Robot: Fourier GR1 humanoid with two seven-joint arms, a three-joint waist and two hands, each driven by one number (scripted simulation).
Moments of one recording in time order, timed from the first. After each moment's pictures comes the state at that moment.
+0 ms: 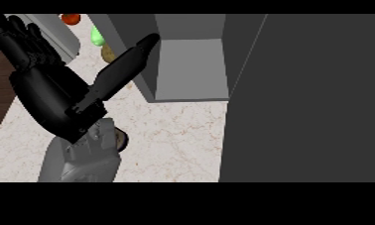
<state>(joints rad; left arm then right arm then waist) -0.50 0.00 -0.23 -1.87 -0.94 0.99 0.80 0.13 -0.16 0.20 -2.36 -0.31 0.16 0.23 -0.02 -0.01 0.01</state>
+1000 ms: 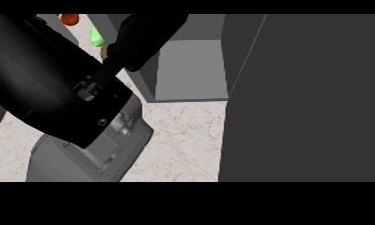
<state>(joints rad) -0.93 0.00 -0.28 -1.82 -1.50 0.71 1.33 0.02 -0.16 0.22 -2.38 -0.30 0.10 0.34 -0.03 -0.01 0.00</state>
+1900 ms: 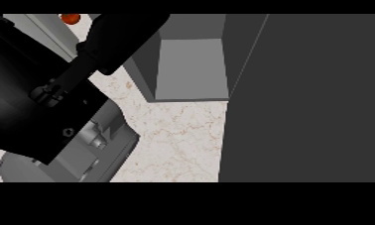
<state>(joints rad) -0.94 0.00 -0.24 -1.88 -1.49 0.57 1.33 -0.02 -0.15 0.22 -2.39 -0.26 0.01 0.40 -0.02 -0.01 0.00</state>
